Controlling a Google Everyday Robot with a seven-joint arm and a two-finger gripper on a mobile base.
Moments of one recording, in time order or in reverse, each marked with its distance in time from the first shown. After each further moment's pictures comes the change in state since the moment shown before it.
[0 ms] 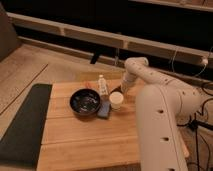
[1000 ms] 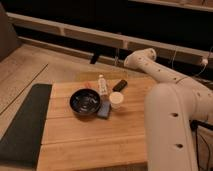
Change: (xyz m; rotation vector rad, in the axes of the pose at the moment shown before) arm -0.120 0.046 -0.150 -0.231 -0.668 -0.096
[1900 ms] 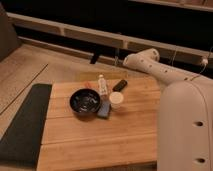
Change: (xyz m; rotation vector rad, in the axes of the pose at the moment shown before) arm 0.049 0.034 -0.003 -0.029 0.096 -0.078
